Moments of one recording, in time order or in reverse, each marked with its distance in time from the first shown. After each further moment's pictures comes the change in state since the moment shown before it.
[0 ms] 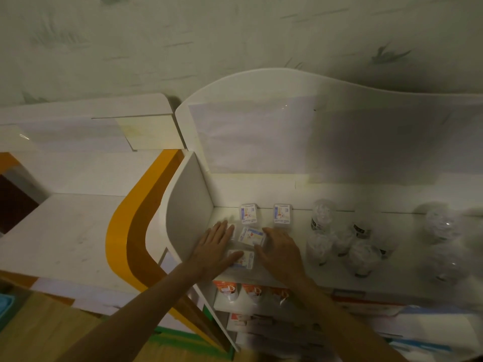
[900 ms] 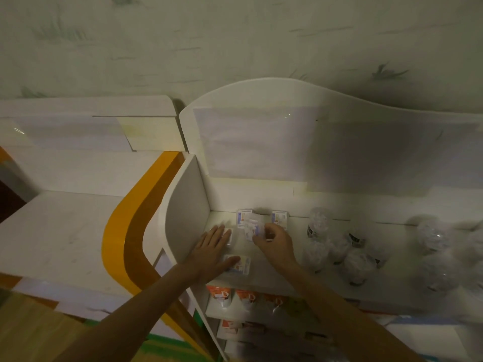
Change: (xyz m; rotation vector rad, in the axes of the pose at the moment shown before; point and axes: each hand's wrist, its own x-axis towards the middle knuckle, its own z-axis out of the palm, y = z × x) left_hand 0.002 -0.004 -0.003 -0.001 -0.031 0.017; right_hand 0.032 -0.020 -0.013 0.491 -0.022 0.290
